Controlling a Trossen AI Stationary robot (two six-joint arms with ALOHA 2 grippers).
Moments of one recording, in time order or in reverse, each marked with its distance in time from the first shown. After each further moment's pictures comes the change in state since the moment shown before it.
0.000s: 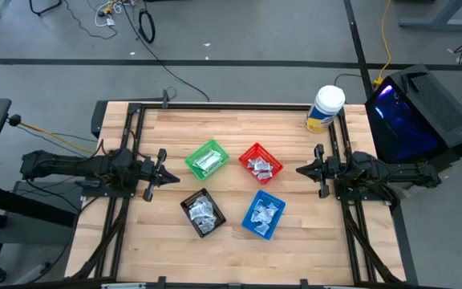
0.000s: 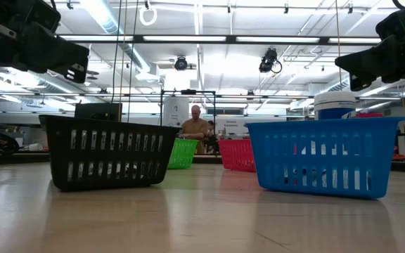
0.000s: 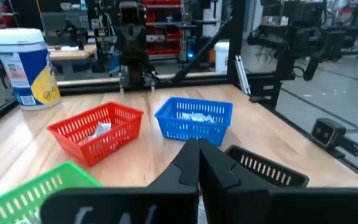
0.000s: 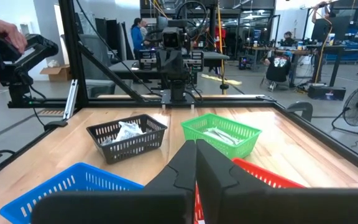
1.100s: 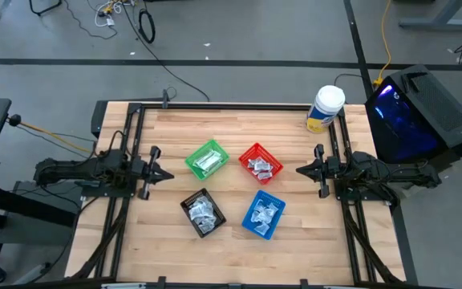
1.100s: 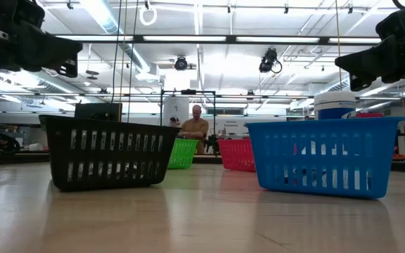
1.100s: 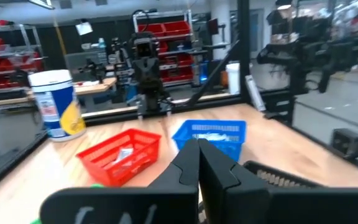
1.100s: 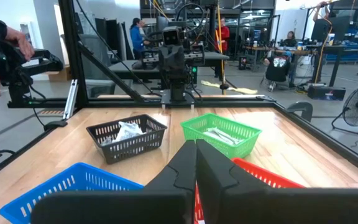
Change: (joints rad) left arm 0.000 -0.306 -0.047 -0.149 -0.044 0.067; right arm 0.000 0.000 0.000 0.000 0.000 0.000
